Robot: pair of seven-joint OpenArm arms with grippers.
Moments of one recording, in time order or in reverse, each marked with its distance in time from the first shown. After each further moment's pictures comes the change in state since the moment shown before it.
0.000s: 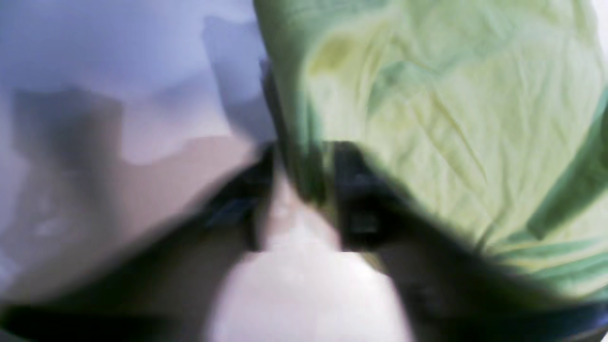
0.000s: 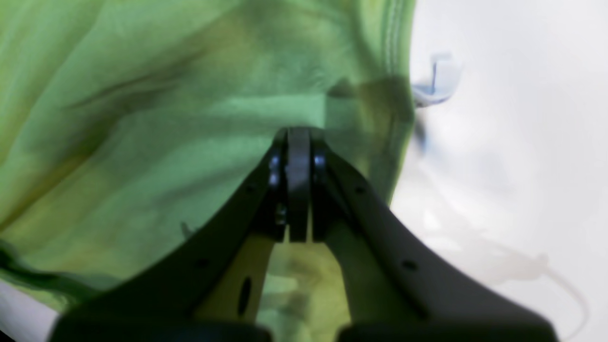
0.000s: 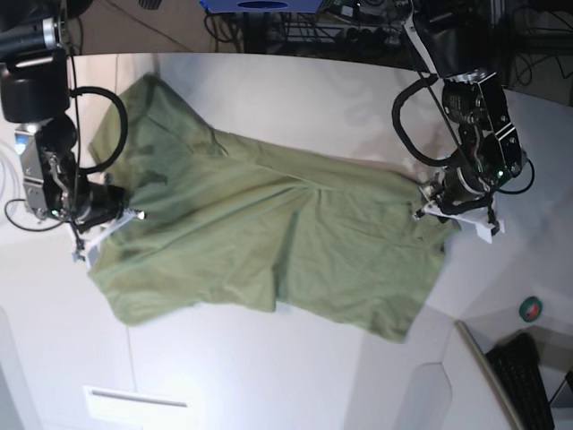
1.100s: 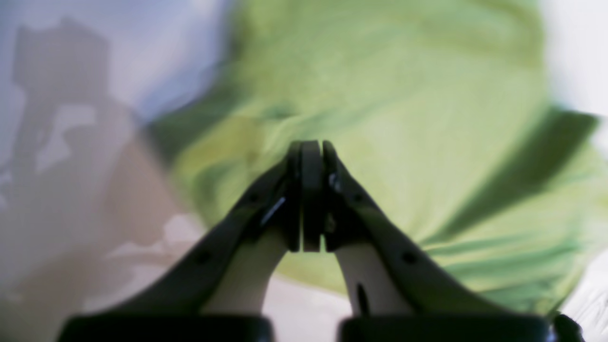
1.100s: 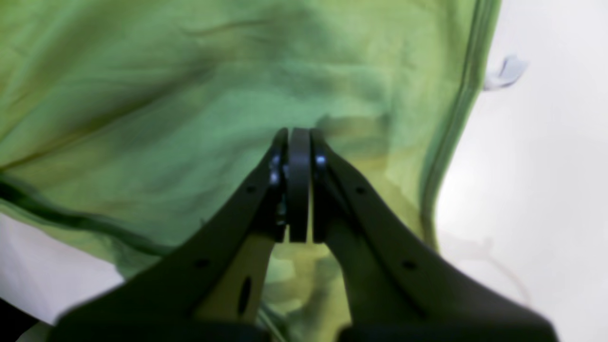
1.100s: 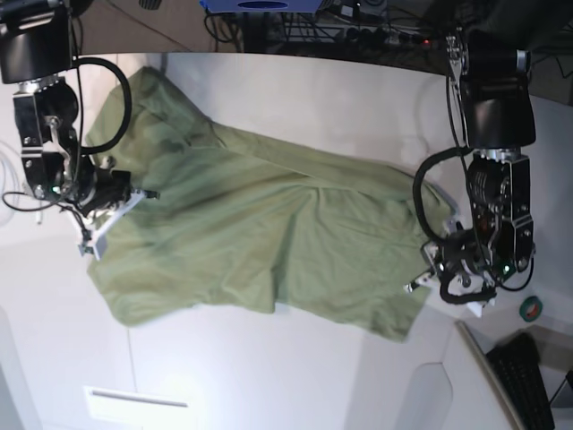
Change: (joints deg) left arm -16.9 -11.9 20.5 -8.4 -9.8 16.4 11.6; right arm -9.2 0.5 -0.1 21.4 -1.8 -1.1 -6.8
